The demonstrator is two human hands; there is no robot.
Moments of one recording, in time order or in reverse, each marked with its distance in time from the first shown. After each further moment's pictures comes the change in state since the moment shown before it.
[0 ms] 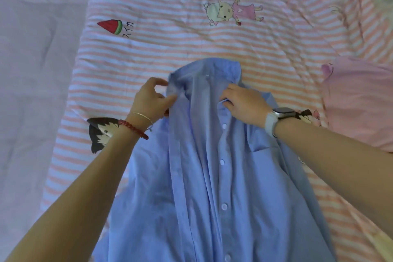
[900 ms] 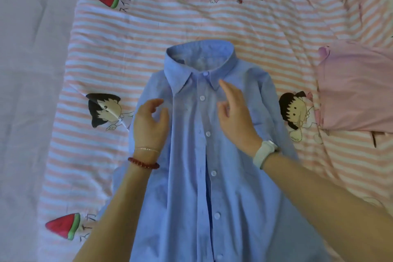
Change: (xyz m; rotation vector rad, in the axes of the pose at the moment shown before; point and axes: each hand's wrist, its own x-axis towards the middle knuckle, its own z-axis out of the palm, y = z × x) left_hand -0.091 -0.040 0.031 -0.126 0.230 -0.100; right_hand -0.072 -0.060 0.044 0.775 0.419 0.115
